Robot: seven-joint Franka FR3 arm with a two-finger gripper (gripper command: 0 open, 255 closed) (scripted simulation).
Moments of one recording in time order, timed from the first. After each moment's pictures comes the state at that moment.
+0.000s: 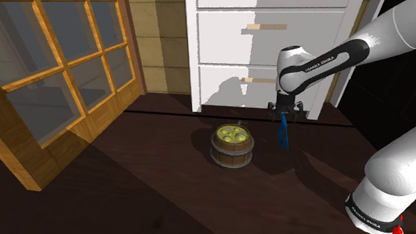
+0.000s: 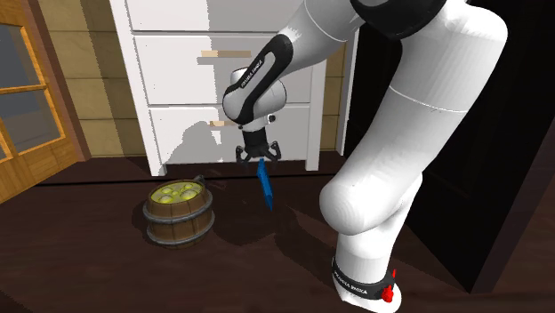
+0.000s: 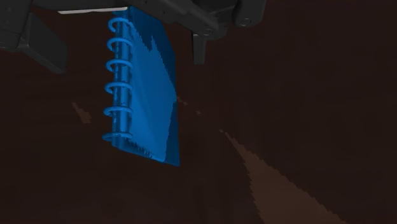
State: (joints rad) arm -0.26 -0.28 0.04 -2.54 -0.15 2.20 0.79
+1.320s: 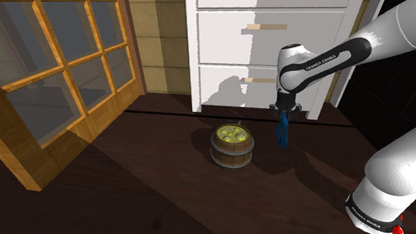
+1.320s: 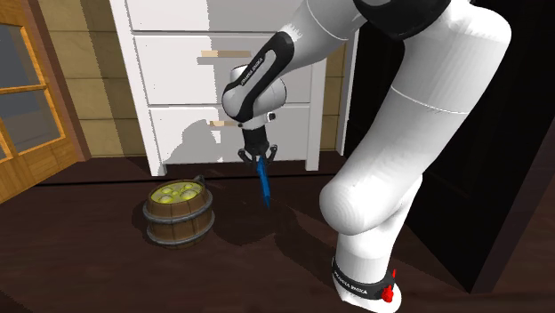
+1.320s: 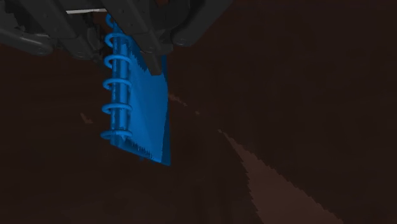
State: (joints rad) arm -0.26 -0.29 0.04 -2.54 -0.14 2.18 0.79
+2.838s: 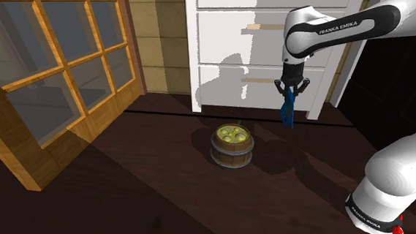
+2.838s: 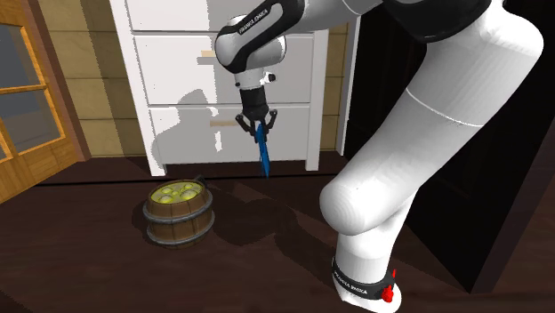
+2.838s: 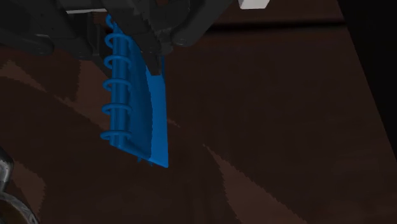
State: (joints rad) arm -0.25 -0.40 0.03 -2.32 -0.12 1.86 0.74
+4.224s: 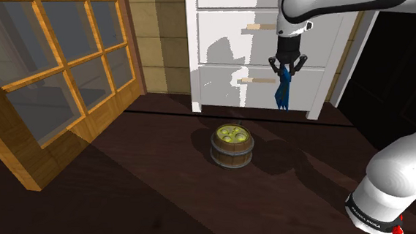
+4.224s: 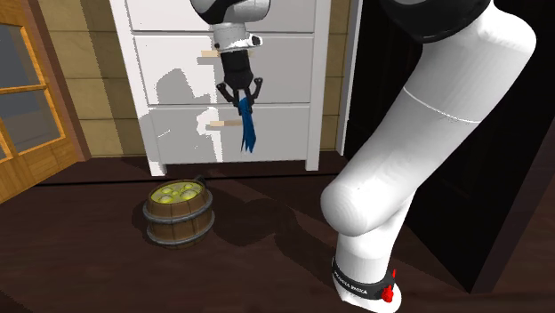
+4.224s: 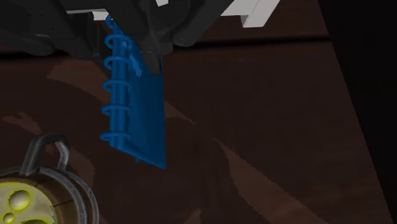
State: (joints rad) arm -0.22 -0.38 0.10 -2.04 -0.08 1.59 0.80
